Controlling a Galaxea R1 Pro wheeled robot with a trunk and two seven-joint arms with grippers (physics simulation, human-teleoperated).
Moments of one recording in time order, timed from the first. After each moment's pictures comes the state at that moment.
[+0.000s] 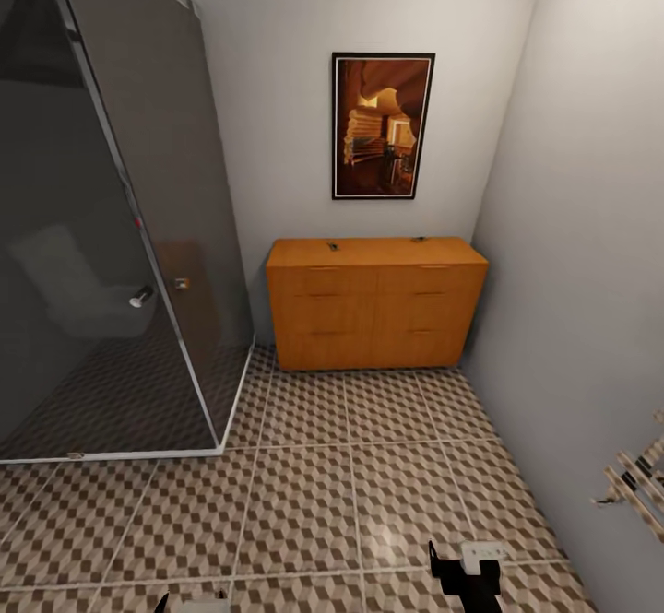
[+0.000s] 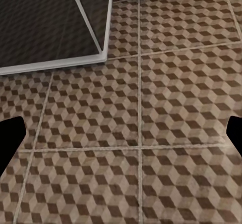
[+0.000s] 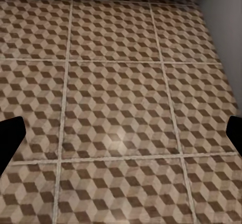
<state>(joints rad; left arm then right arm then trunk) -0.37 -0.04 -0.33 0.07 0.11 -0.79 0.37 -0.47 -0.01 0.48 -0.02 -0.39 -0.61 -0.13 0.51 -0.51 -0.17</state>
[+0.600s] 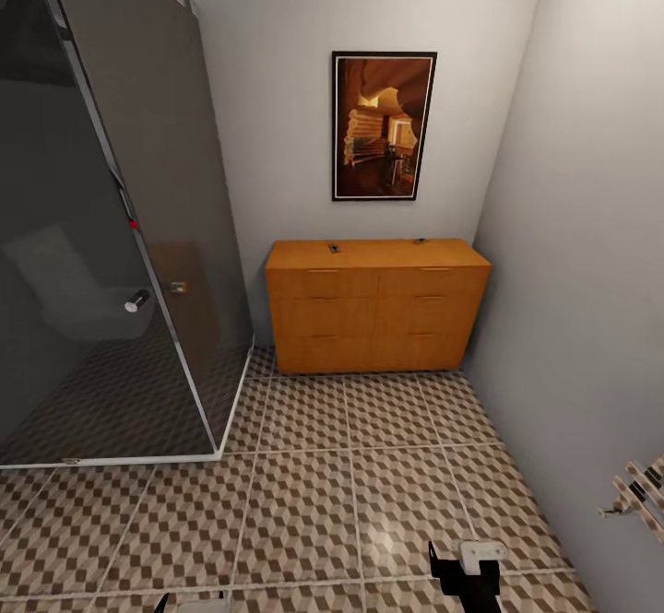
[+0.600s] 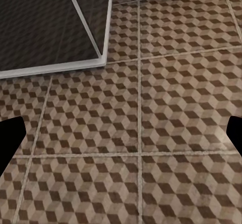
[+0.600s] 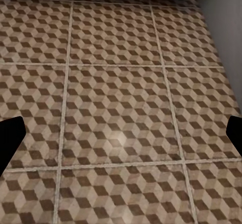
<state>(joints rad) -0.37 -0.04 -0.33 0.07 0.11 -0.79 0.37 -0.47 -0.01 0.48 -0.02 -0.39 -0.61 -0.13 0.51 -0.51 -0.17</state>
